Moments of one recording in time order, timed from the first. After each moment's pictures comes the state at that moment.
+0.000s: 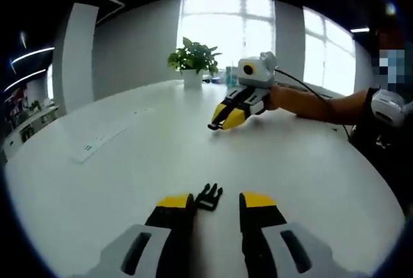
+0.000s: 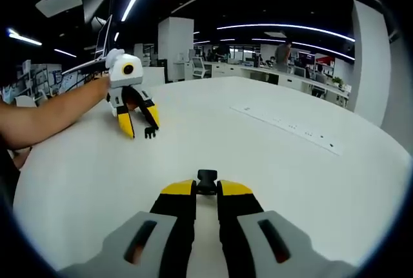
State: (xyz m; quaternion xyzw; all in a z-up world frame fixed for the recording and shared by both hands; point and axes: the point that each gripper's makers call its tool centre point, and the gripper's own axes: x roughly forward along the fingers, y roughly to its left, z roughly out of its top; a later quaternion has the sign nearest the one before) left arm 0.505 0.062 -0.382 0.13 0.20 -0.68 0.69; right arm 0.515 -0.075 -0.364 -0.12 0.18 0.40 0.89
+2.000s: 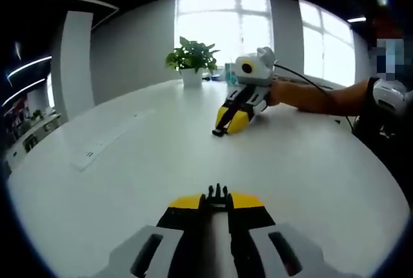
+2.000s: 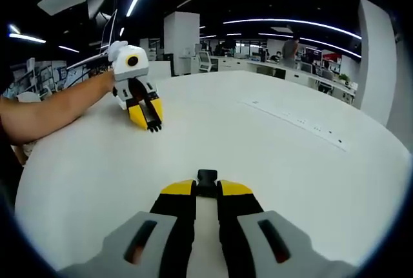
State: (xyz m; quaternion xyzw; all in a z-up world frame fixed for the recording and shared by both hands) left arm 0.504 0.061 -0.381 0.16 0.19 -0.67 0.70; right arm 0.494 -0.067 -0.374 -0.13 0.20 0.42 0.87
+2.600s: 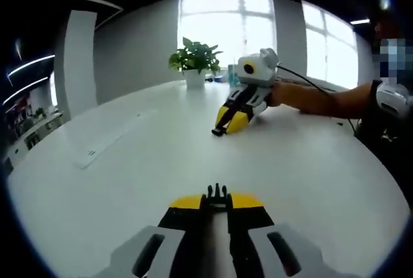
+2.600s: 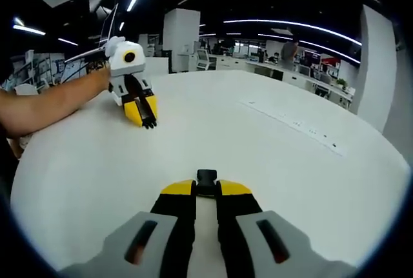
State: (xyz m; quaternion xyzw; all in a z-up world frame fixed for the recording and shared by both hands) left arm 0.506 0.058 -0.381 0.14 0.19 -0.66 0.71; right arm 0.497 -0.072 -0.374 -0.15 0.20 0.41 0.88
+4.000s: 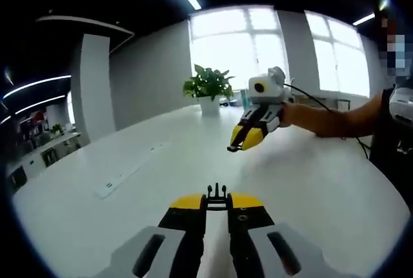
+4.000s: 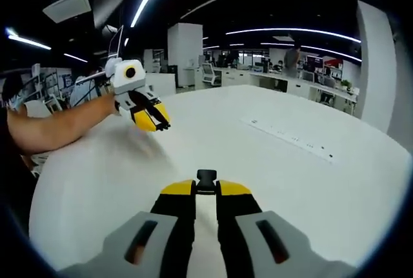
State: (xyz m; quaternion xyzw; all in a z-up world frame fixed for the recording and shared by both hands) left arm 0.494 0.044 -0.333 0.13 0.12 -0.62 0.76; right arm 0.467 -0.073 -0.332 -0.10 0.17 0.44 0.88
